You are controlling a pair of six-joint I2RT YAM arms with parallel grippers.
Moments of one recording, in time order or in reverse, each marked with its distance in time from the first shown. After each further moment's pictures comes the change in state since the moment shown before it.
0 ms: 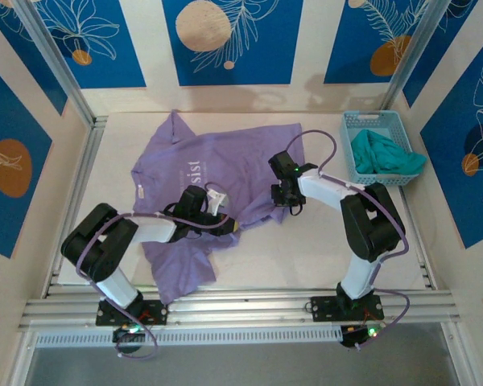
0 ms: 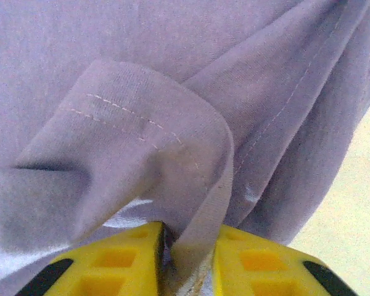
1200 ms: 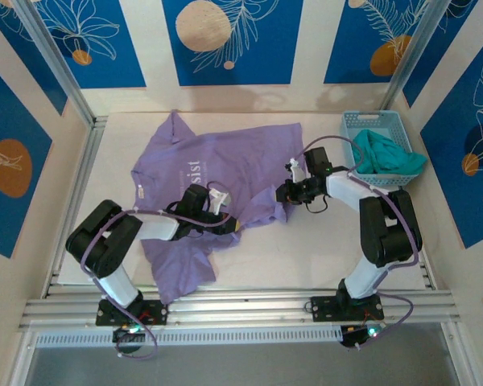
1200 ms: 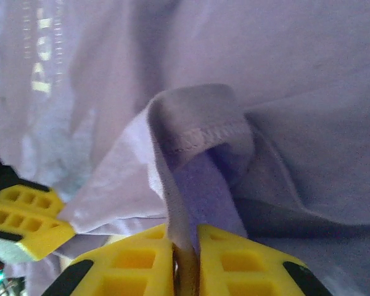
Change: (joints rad) left arm -0.001 0.039 0.027 0.004 0.018 -0.008; right arm -0.245 -0.093 -0.123 0.149 -0.687 -0.218
